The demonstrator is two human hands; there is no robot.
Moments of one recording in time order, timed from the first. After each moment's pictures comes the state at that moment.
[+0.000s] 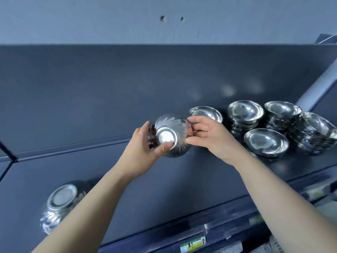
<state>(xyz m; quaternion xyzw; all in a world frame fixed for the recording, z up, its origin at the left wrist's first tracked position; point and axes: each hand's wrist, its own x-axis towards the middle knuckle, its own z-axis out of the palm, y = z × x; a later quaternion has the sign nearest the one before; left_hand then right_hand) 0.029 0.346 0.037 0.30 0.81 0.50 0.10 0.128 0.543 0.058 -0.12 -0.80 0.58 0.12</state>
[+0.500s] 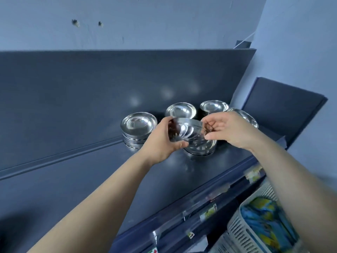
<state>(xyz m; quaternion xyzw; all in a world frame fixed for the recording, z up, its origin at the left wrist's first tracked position) 0.104 0.547 0.051 0.48 0.72 0.48 0.16 0.261 0.696 0.099 -0.19 -0.87 0.41 0.16</state>
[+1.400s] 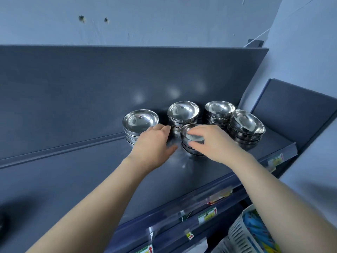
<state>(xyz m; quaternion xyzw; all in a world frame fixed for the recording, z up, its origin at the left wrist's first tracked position) 0.113 0.535 0.049 0.49 0.84 0.20 -0.07 0.232 0.690 0.058 -0.16 -0.97 0.13 0.13</state>
